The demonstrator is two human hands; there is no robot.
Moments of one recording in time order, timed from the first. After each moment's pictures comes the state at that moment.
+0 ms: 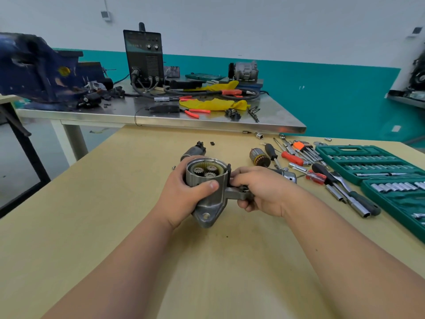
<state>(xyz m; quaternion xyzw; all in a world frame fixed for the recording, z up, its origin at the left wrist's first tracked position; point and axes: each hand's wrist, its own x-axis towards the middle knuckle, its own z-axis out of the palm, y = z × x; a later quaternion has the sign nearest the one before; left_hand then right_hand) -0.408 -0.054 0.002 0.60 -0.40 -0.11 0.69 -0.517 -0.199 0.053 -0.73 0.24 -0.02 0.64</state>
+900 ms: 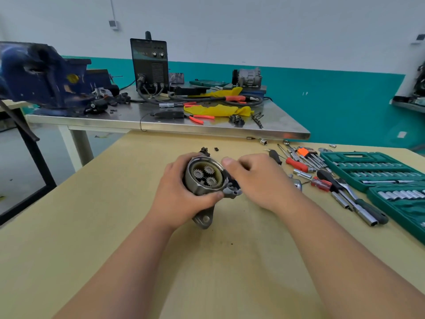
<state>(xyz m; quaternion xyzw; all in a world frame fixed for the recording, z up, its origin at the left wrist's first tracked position) -0.406 -0.041 0.016 0.69 -0.41 0.07 0.59 -0.517 -0.185 0.073 -0.91 0.17 -0.24 0.28</state>
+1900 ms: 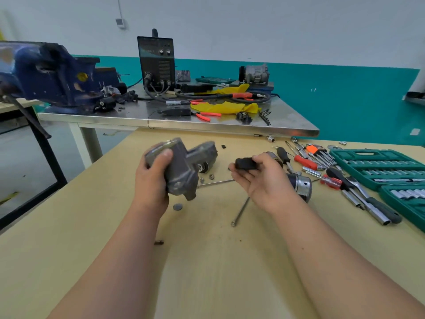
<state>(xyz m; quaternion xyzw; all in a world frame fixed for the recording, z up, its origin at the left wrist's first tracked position) -0.367 -0.022 0.019 0.51 -0.20 -0.09 0.83 -0.483 -0.198 0.037 -0.37 0.19 -0.21 0.88</state>
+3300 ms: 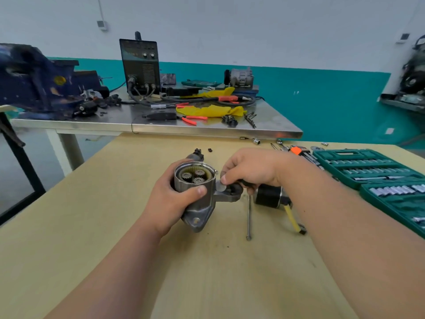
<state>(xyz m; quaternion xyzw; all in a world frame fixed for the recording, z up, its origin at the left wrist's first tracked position) -0.395 -0.044 0.007 0.61 -0.38 -0.10 0.69 -0.489 -0.216 0.099 -0.91 0.14 0.07 0.38</state>
